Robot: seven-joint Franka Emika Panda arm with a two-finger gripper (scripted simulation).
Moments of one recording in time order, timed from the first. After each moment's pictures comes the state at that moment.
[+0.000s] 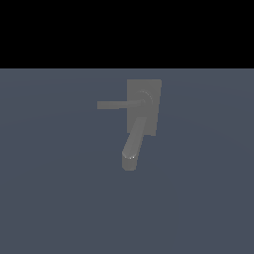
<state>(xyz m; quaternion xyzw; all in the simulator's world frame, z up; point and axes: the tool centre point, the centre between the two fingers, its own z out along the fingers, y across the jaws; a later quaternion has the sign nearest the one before) -0.251 -0.016 0.484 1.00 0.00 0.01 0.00</state>
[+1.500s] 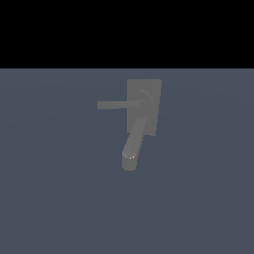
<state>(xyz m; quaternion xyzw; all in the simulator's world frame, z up) -0.237 -0.022 0.558 0.97 -0.02 0.13 0.20</state>
